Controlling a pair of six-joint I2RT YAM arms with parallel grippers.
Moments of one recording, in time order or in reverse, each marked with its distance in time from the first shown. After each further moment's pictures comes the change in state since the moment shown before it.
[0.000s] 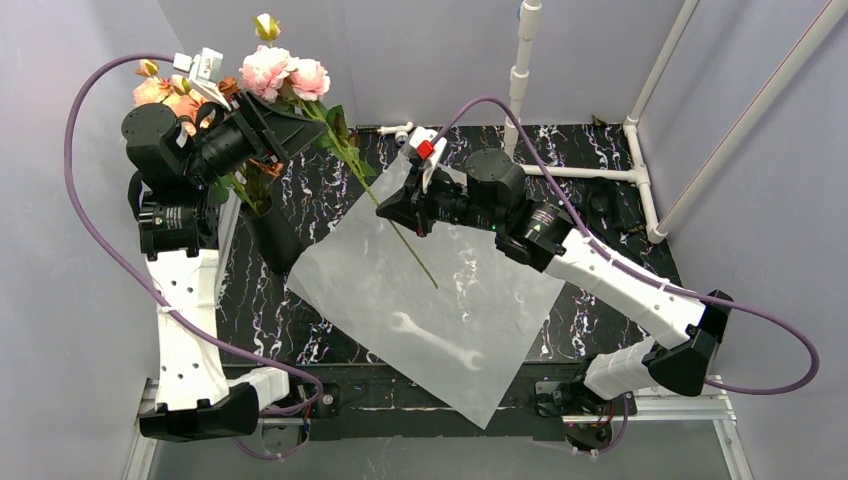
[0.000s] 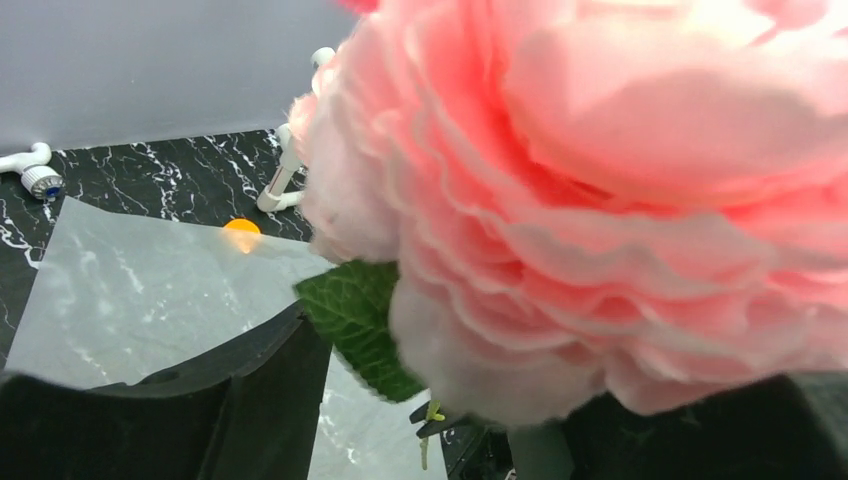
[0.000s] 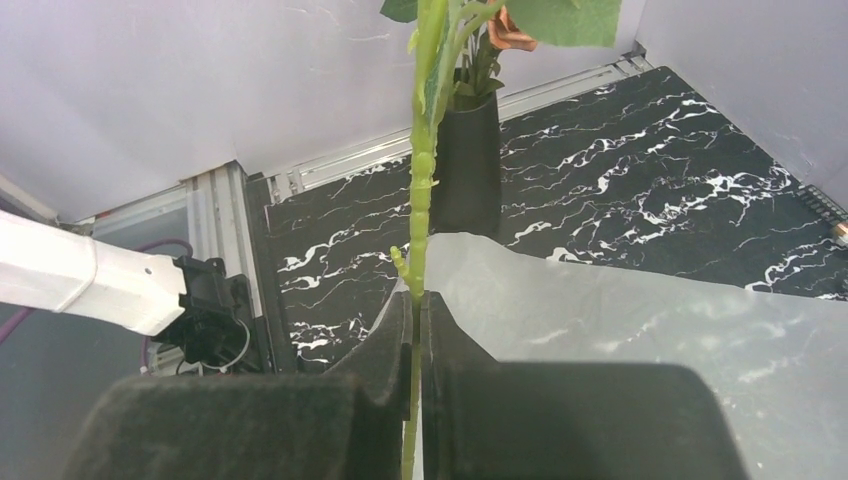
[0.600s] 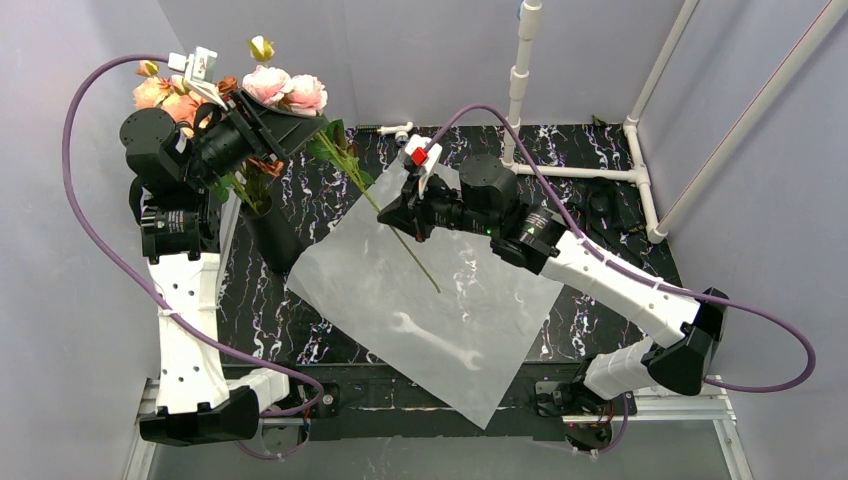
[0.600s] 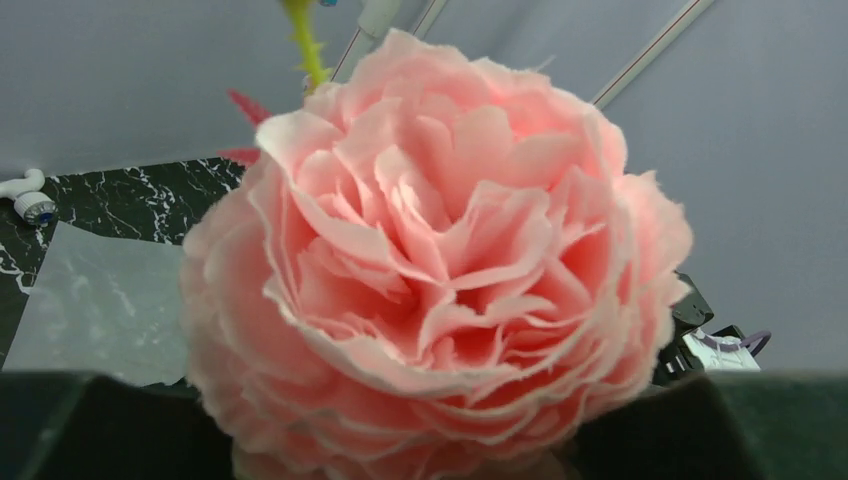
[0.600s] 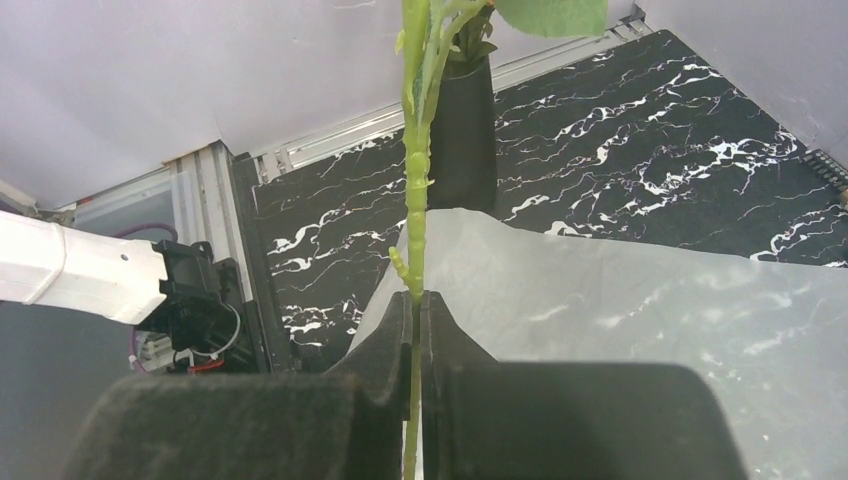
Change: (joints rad) left arm 0.000 -0.029 -0.051 0.109 -0.008 -0.075; right arm 0.006 0.006 -0.037 -0.005 0.042 0.001
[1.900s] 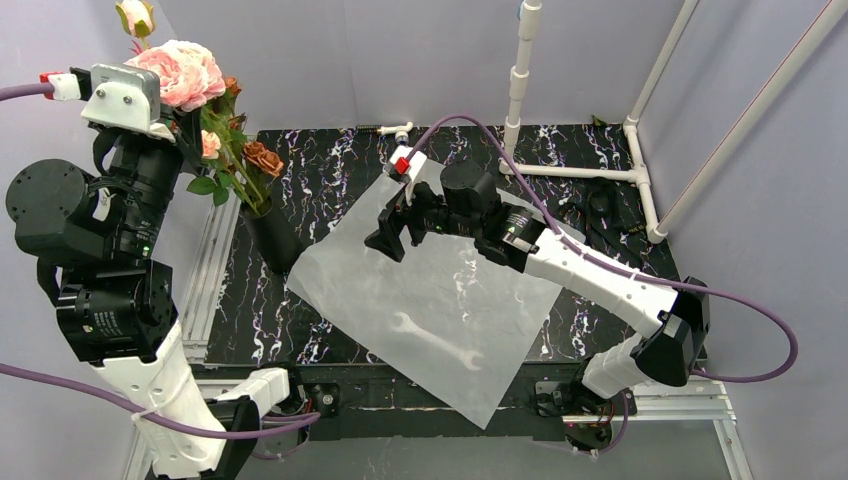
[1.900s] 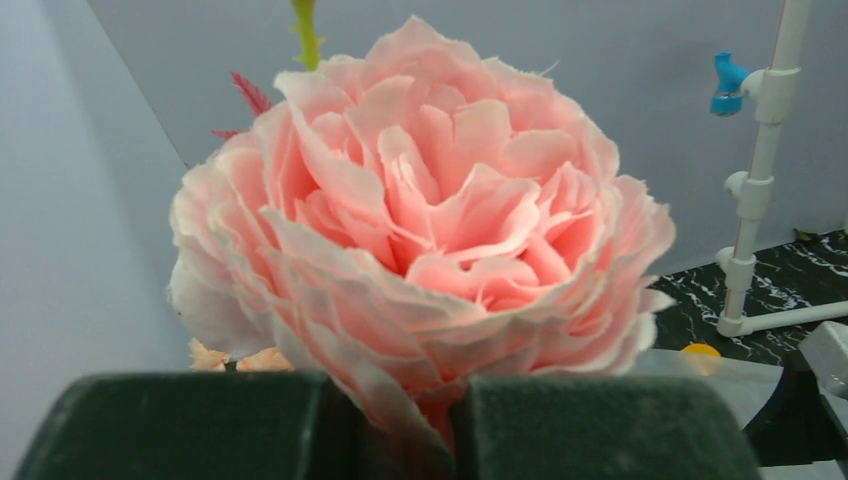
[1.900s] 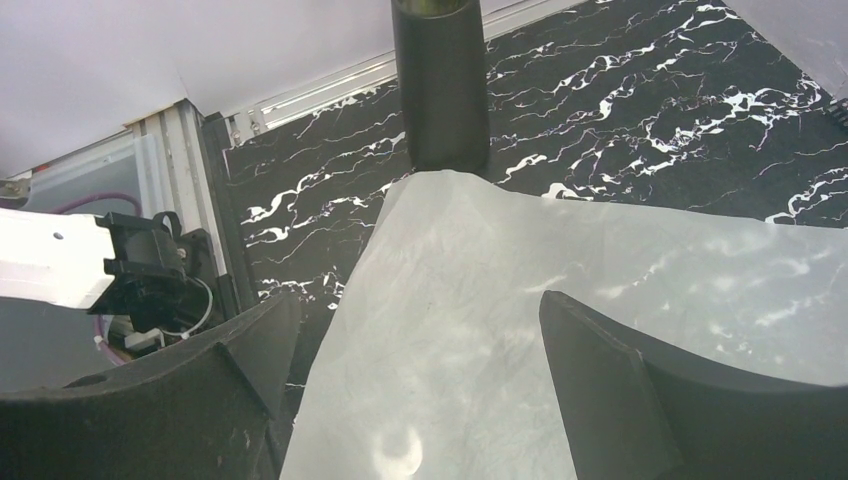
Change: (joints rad) left arm 0.000 -0.044 0.530 -0.478 -0.632 0.890; right arm 0.000 0.068 -0.026 0.004 0.008 -0.022
